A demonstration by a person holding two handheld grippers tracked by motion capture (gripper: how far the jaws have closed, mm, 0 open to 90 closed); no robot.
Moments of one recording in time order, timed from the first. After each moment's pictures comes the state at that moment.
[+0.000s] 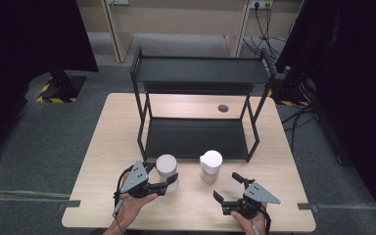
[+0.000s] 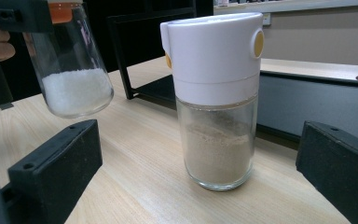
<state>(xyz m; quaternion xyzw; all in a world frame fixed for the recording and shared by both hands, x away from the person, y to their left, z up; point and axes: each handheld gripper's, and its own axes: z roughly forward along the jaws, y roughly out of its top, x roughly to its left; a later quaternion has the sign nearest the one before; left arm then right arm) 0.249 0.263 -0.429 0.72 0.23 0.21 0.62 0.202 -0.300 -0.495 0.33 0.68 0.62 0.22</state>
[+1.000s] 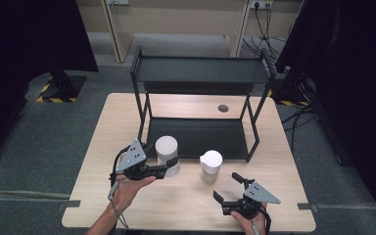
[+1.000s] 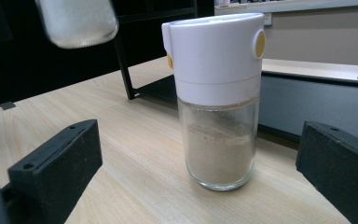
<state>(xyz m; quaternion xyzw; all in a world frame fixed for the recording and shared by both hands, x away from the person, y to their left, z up) 0.278 0.265 -0.364 0.71 0.22 0.20 0.63 0.203 -0.300 -0.495 0.33 0.68 0.62 0.21</state>
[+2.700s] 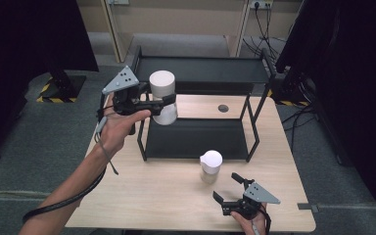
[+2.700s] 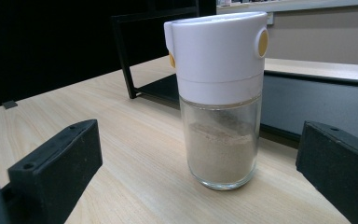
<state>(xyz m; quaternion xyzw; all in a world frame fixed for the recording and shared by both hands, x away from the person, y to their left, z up) 0.341 0.262 -0.202 0.72 0.23 0.22 0.62 0.203 -0.300 -0.495 0.33 0.68 0.62 0.21</state>
